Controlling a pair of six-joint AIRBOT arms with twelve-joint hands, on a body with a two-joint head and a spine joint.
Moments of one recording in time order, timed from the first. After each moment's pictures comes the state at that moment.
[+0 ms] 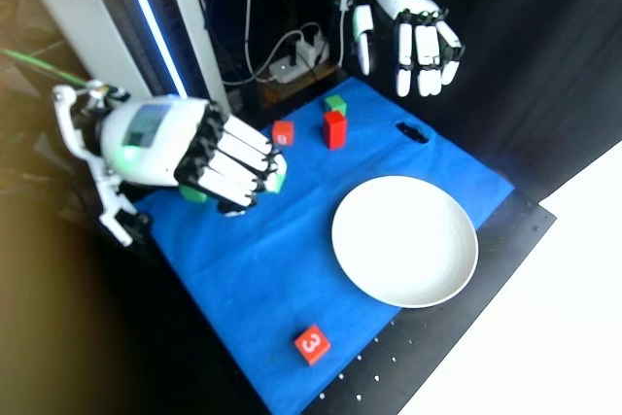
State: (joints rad) left arm 1.11 -0.78 0.78 -0.39 -1.23 1.24; right arm -0.93 -0.88 0.85 -2.98 -1.10 2.10
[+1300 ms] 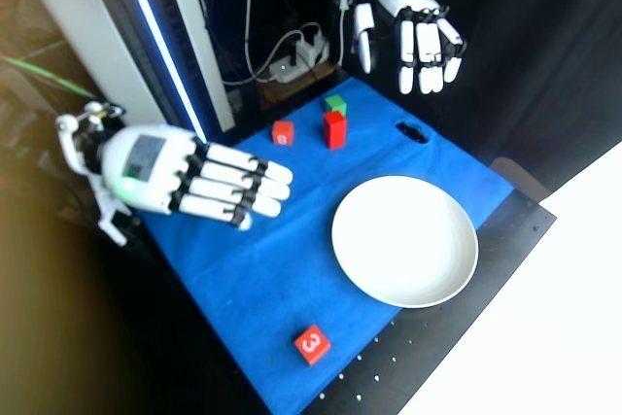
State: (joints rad) left arm 1.11 -0.78 0.78 -0.39 -1.24 1.24; right arm -1.05 -0.91 0.84 -2.86 -1.13 2.16
